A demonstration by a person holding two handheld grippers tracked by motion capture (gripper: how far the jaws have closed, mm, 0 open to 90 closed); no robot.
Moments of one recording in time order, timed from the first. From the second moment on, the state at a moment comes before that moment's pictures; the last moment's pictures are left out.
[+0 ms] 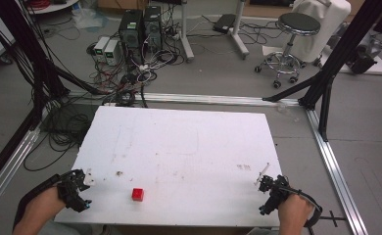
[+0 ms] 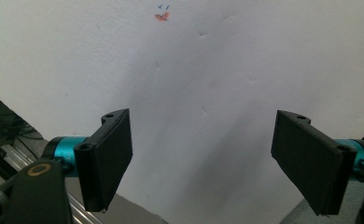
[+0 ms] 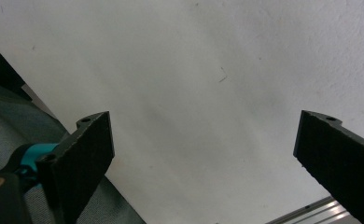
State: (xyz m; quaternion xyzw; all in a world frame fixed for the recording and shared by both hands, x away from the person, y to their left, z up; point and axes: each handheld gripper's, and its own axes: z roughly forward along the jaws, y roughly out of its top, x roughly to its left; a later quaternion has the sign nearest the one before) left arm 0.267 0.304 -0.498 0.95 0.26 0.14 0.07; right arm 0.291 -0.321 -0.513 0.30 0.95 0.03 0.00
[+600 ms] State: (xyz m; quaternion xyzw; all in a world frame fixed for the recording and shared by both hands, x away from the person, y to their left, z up) left arm 0.267 0.301 -0.494 0.95 0.26 0.14 0.07; right arm 0.290 -0.321 -0.513 0.30 0.95 0.04 0.00
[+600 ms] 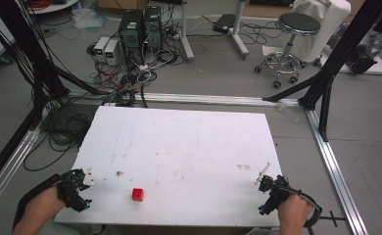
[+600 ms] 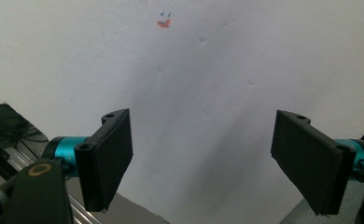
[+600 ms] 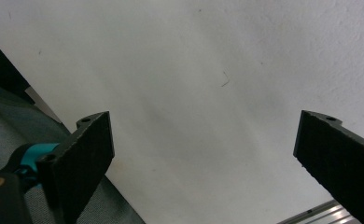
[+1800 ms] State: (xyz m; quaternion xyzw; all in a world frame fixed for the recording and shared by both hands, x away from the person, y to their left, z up) left arm 0.290 0.257 -0.474 0.98 0.14 0.12 0.05; right arm 0.289 -0.323 -0.512 0.30 0.95 0.06 0.00
